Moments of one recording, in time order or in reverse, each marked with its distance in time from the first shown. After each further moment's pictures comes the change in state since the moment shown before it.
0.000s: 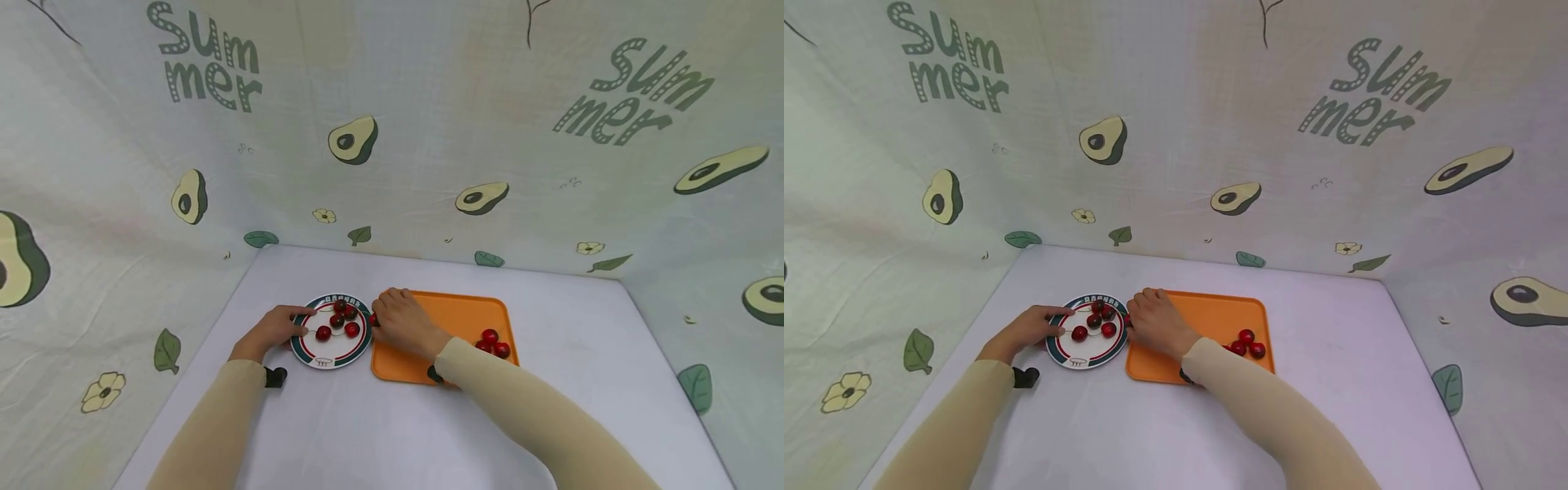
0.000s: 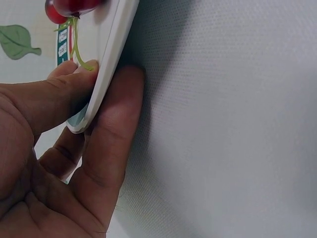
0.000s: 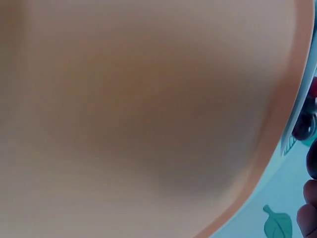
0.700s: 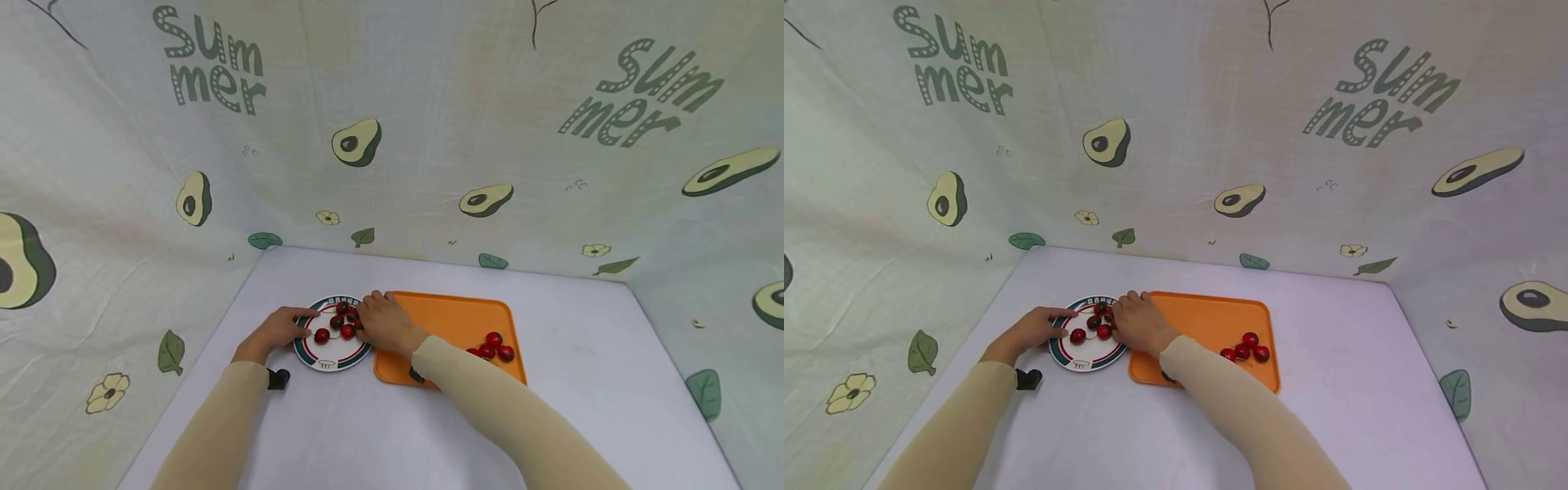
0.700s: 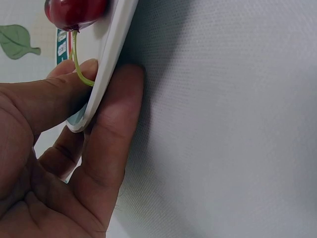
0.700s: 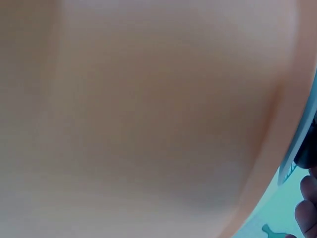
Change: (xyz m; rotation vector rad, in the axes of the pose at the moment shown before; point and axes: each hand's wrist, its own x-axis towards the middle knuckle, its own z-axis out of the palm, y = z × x) left_hand 0.004 -0.003 0.000 -0.005 0.005 0.016; right_hand 0.038 -0.025 0.014 -0.027 -0.148 0.038
